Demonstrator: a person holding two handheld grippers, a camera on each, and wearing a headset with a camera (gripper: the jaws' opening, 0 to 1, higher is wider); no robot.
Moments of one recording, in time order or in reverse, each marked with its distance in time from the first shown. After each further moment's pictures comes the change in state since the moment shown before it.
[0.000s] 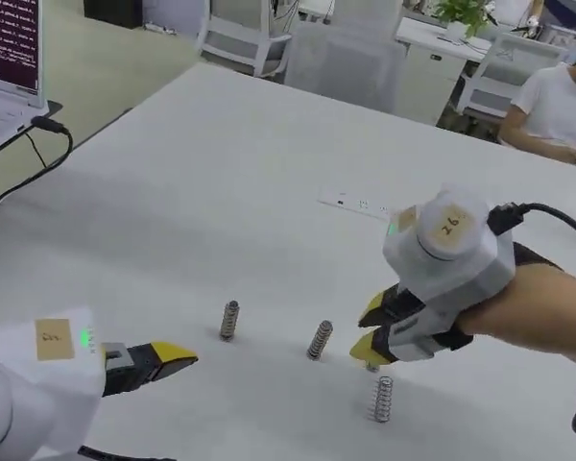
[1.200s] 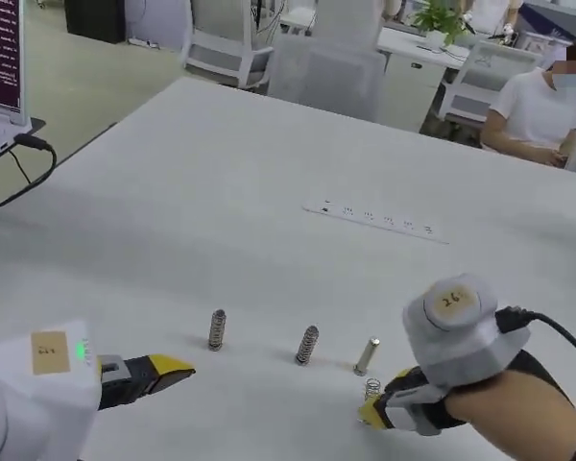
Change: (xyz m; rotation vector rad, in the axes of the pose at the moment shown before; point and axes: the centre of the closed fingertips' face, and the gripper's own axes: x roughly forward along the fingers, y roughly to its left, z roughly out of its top) left arm -0.001 -0.009 0.006 0.022 0.004 -0.023; right arm 0.031 0.006 -0.071 0.610 -0.029 -0.165
